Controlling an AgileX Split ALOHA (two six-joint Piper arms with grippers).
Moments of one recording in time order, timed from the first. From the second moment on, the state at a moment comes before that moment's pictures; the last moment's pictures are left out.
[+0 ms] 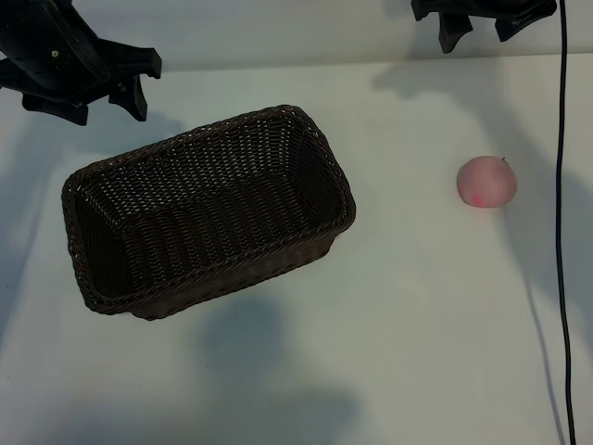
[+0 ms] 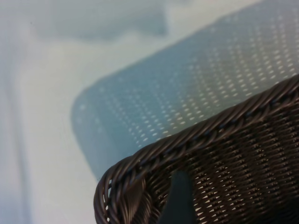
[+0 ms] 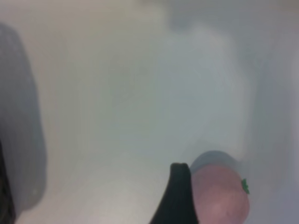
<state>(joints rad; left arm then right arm) -0.18 1.79 -1.53 -0.07 1.00 -0.14 0.36 2.08 -2.04 -0.01 1.22 0.10</state>
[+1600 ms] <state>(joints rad) -0.33 1.79 -1.53 0.11 1.11 -0.39 0.36 2.08 -2.04 -0.01 1.22 0.09</state>
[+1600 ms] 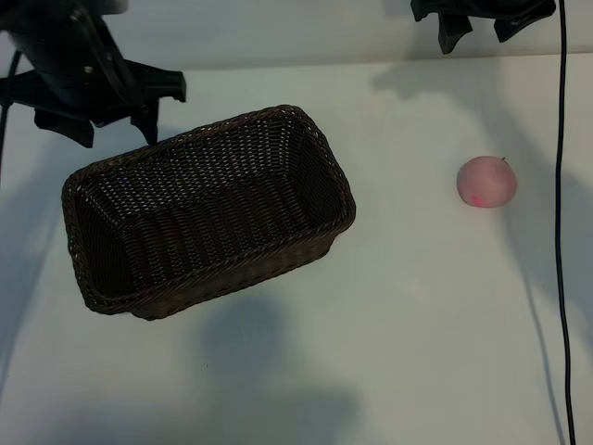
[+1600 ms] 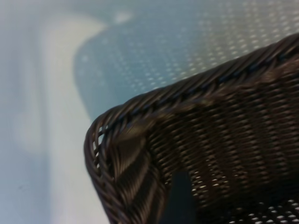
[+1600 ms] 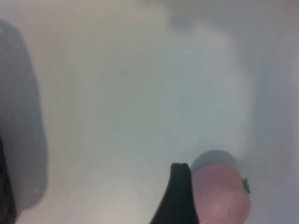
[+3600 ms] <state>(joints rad) -0.15 1.73 -0.90 -0.07 0.56 -0.42 0.36 2.08 -2.04 0.01 1.22 0.09</state>
